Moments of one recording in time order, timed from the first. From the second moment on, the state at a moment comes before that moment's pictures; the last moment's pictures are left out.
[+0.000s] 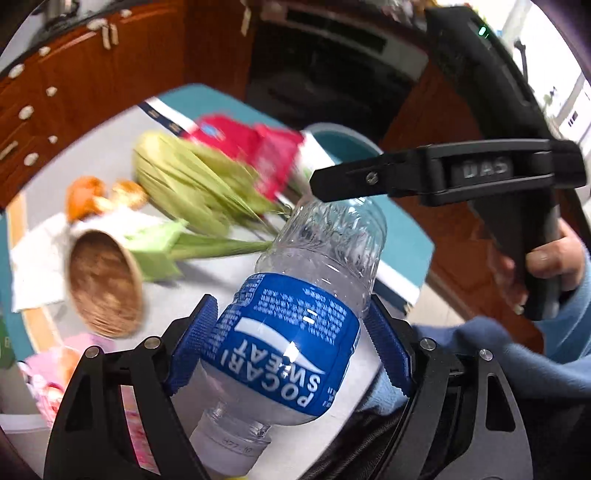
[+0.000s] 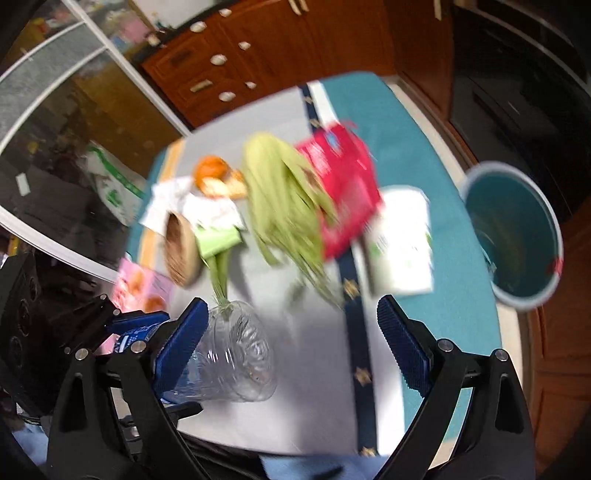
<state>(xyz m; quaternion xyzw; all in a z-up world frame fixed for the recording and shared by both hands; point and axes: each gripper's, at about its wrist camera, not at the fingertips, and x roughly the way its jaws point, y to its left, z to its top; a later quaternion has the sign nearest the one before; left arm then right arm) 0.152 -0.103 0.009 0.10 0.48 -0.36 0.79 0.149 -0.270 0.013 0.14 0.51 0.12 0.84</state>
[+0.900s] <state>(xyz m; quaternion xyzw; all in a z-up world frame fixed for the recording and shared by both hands) 0.262 -0.005 0.004 0.02 0.50 -0.20 0.84 0.315 -0.197 -0.070 0.06 0.54 0.13 0.83</state>
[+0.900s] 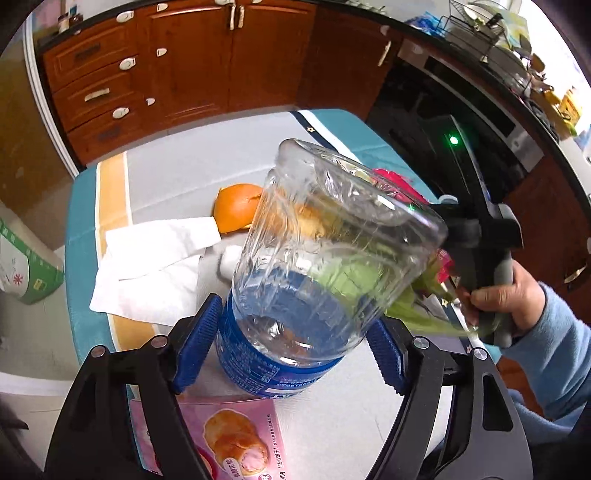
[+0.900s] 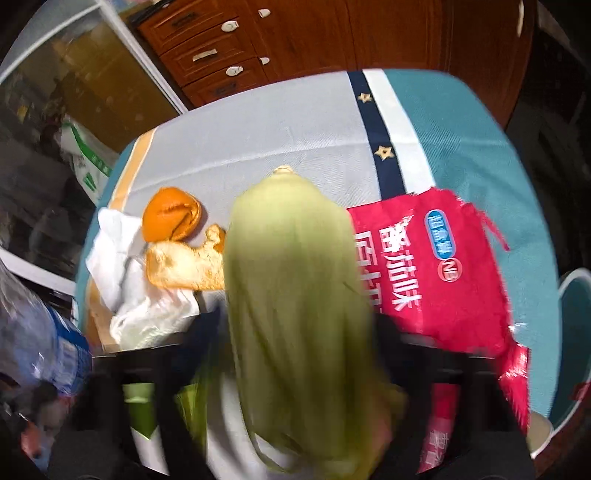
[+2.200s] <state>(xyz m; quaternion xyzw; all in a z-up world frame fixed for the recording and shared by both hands) 0.230 -0.388 0.035 0.18 0.48 -0.36 0.78 0.126 -0.514 0.008 0.26 0.43 -0.03 0.87</state>
